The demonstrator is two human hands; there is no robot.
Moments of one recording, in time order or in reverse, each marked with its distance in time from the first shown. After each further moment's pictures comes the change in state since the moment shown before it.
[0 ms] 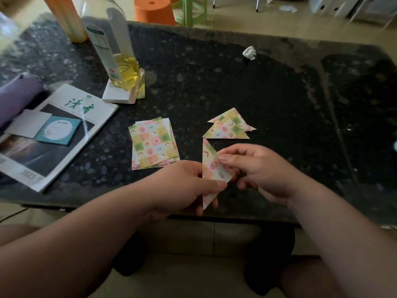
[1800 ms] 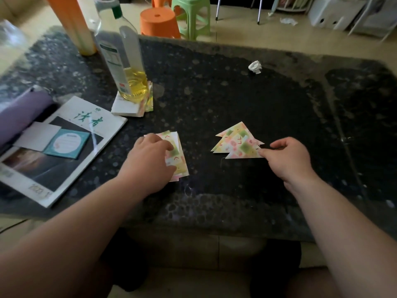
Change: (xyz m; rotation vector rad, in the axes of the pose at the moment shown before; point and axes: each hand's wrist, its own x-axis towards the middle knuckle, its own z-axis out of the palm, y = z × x) left_hand 0.040 -0.017 -0.091 0.921 0.665 0.060; right_hand 0.070 0.010 -0.038 -0.202 0.811 0.123
